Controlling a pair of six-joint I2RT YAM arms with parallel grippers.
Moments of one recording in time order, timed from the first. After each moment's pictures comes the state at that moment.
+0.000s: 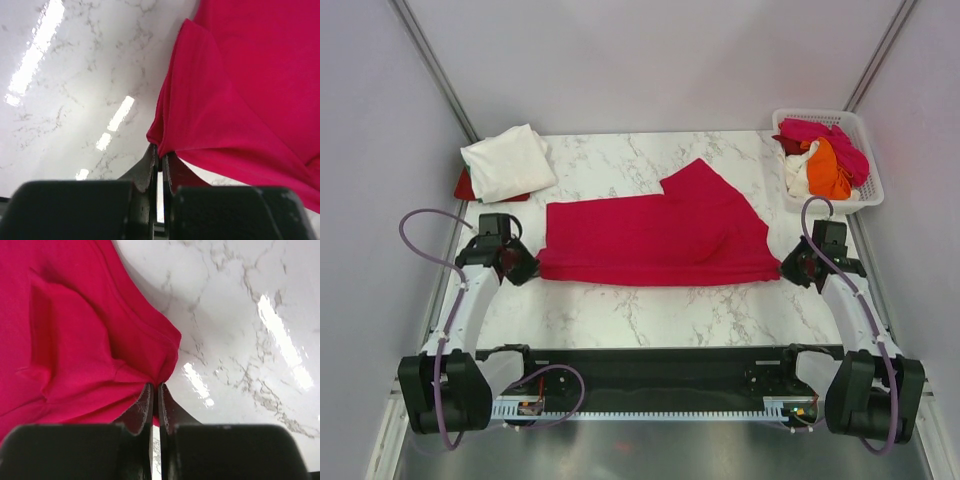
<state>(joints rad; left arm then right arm) 0.08 1.09 0.75 -0.70 0.03 -0.65 -0.17 1.08 0.65 -0.53 -0.10 0.56</state>
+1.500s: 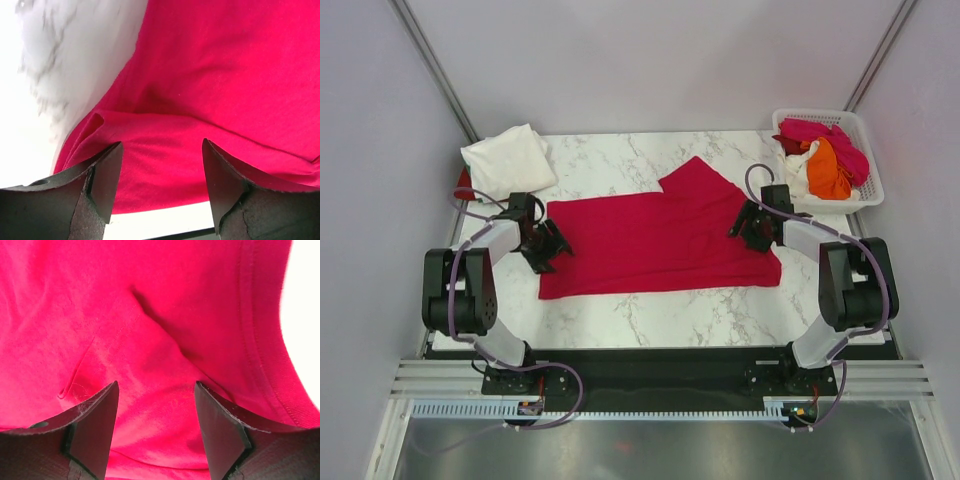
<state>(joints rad) 0.01 1.60 0.89 -0.53 0.20 -0.61 0.09 1.65 0.89 -0.21 -0.11 0.59</state>
